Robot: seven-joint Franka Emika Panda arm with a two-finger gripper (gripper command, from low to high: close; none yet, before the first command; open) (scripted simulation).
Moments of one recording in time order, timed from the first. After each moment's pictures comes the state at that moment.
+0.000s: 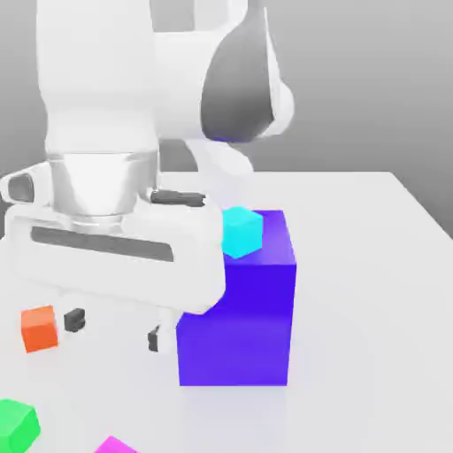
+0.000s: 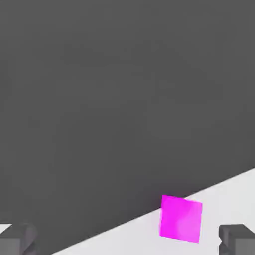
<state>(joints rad) -0.11 0.17 -0.09 -2.23 0.08 2.55 0.98</state>
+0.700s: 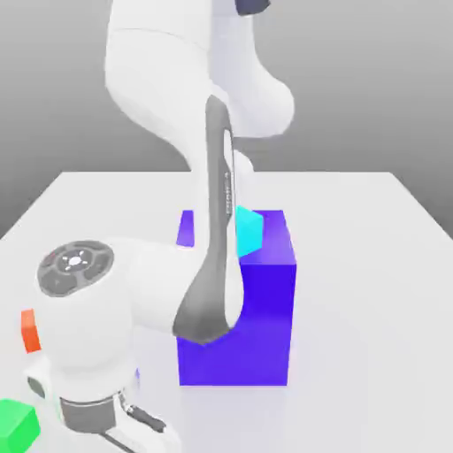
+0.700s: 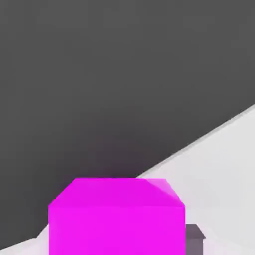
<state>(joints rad) -0.14 0.47 -0.11 -2.20 0.10 2.66 1.01</state>
